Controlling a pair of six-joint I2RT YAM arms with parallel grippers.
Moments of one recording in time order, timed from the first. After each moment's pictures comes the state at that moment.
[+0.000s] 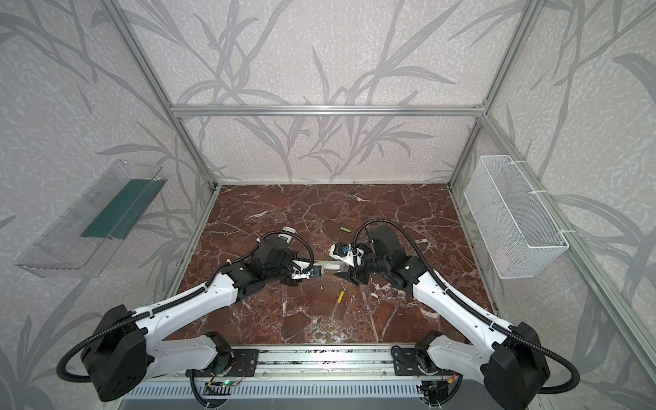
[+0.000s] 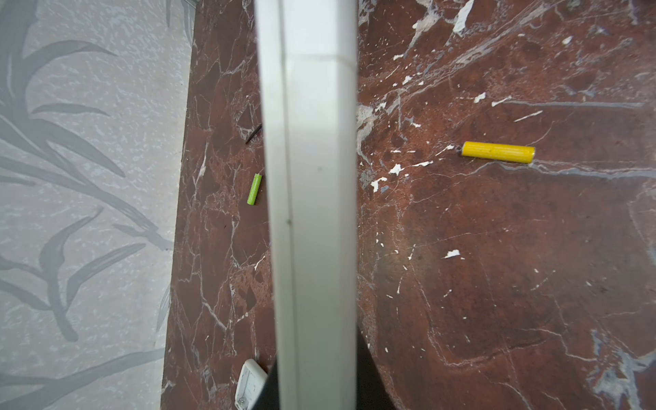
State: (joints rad) left arm -0.69 1.22 0.73 -0.20 0.19 1.02; right arm 0.60 1.14 0.81 -0.30 -0.53 -0.56
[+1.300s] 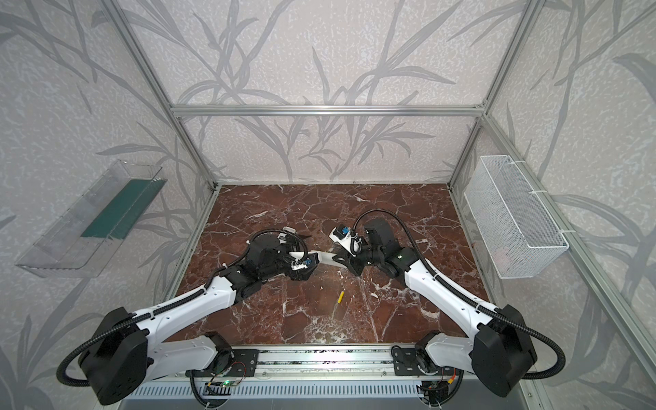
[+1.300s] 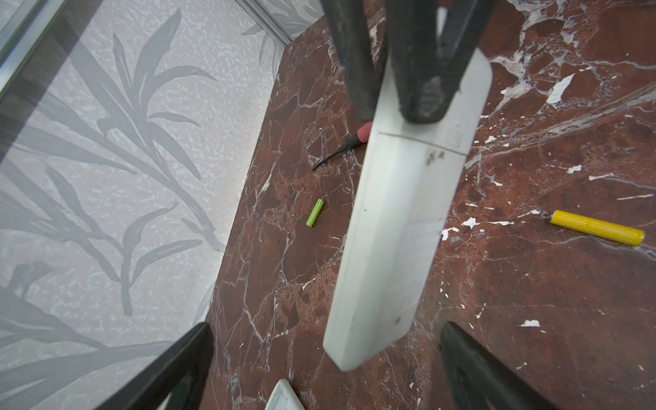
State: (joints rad) left arm -0.65 1.21 0.66 0.10 0.18 0.92; right arm 0.58 1.26 0.91 -0.30 -0.53 -0.21
